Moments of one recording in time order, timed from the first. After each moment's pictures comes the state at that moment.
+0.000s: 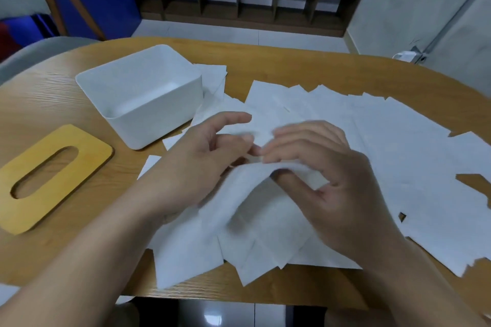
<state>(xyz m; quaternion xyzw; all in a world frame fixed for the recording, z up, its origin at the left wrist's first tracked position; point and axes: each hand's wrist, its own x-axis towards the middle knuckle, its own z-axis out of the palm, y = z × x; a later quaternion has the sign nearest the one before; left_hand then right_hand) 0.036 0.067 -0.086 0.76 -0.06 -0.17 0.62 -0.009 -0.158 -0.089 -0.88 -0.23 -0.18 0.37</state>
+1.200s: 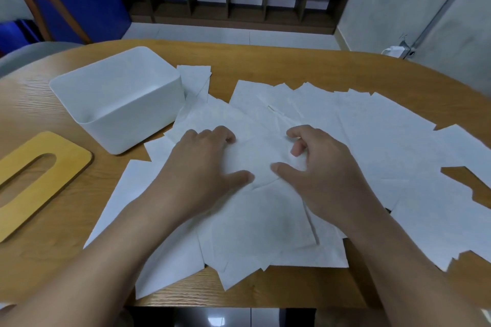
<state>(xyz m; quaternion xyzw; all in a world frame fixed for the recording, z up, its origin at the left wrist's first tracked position) 0.050 0.039 -0.111 0.96 -0.12 -0.06 0.25 0.019 -0.186 -0.110 -0.95 0.04 -0.01 0.31</state>
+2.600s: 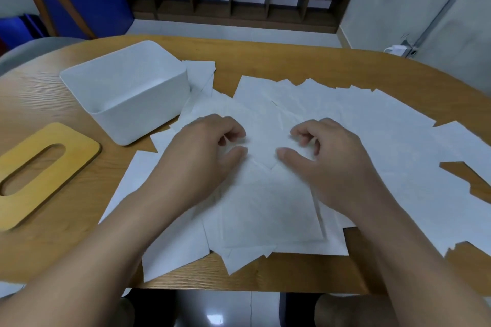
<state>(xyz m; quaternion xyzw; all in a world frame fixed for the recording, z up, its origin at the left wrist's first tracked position) 0.047 0.051 -0.119 0.93 -0.17 0.06 0.33 0.015 -0.193 -0.106 -0.95 0.02 -0.05 0.31</state>
